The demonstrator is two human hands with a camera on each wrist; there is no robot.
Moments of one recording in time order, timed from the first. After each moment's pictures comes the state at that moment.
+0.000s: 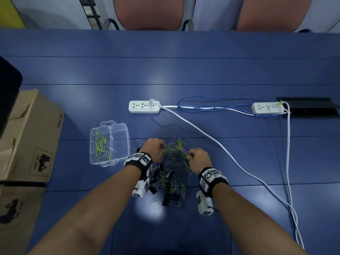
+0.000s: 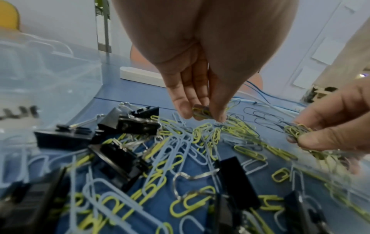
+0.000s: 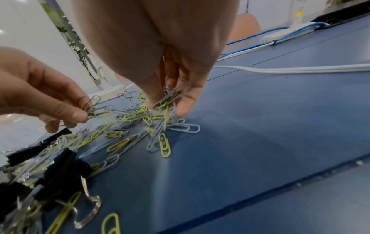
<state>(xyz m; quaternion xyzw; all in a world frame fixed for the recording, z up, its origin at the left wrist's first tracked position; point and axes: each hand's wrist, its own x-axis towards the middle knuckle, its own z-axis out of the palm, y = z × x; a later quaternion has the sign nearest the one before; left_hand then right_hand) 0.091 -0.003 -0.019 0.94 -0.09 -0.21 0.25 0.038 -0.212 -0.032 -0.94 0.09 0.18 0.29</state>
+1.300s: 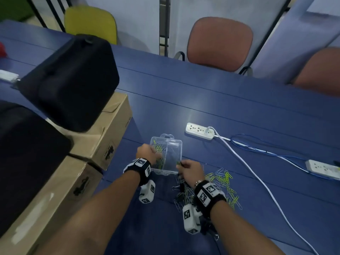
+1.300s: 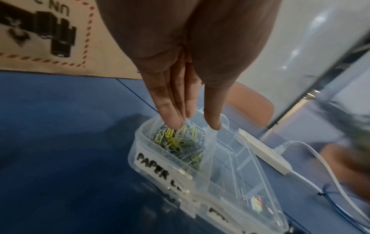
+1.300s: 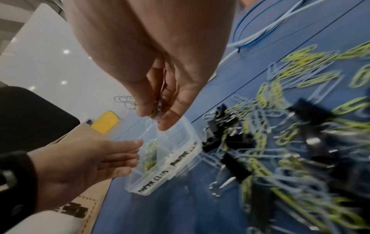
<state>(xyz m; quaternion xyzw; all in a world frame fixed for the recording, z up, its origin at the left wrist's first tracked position) 0.067 0.200 0.029 0.84 0.33 -0.10 0.43 0.055 0.005 0.022 -0.82 0.07 0.22 0.53</state>
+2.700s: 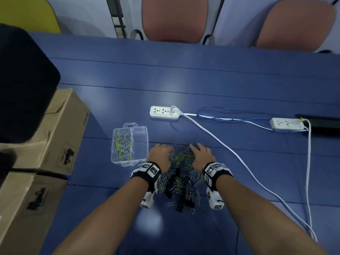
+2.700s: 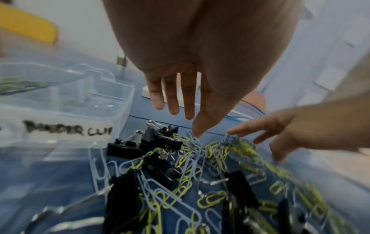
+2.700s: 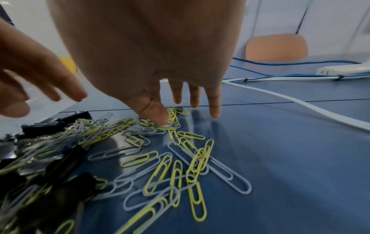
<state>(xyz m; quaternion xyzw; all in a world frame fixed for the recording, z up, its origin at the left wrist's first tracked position) 0.063 0.037 -0.005 0.96 -0.09 -0.17 0.19 0.075 -0.167 -0.010 -0.94 -0.02 0.32 0.11</state>
